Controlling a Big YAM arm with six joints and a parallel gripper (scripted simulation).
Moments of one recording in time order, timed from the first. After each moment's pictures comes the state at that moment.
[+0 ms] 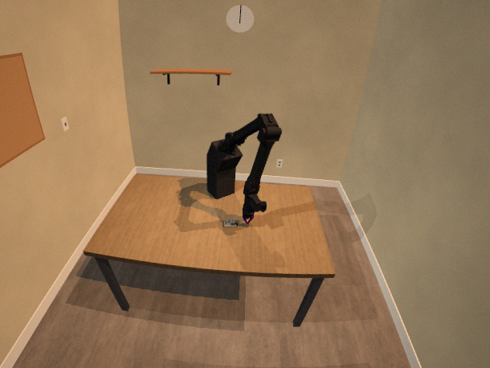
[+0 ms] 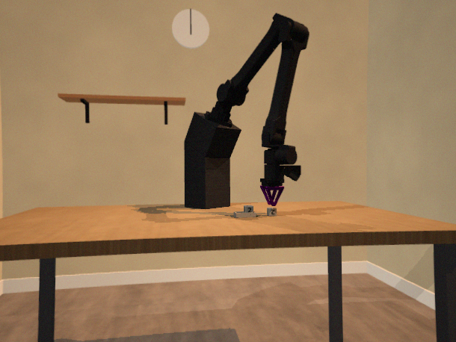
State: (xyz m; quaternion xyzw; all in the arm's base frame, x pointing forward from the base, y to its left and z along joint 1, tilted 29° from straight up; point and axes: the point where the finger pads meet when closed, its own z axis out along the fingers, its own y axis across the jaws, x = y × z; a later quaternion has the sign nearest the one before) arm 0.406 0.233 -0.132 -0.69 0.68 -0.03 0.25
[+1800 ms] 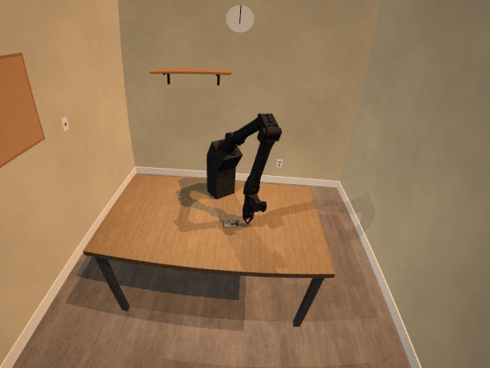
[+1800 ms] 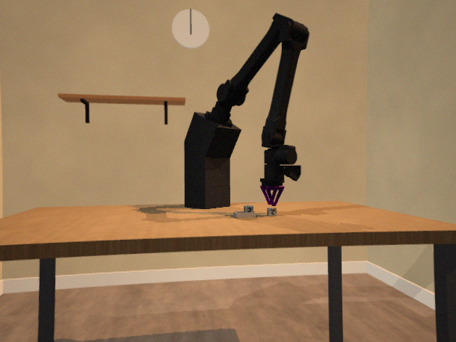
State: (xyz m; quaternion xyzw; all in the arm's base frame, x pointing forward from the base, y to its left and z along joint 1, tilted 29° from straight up) arm 0.407 0.233 -0.132 -0.69 0.68 -0.04 0.25
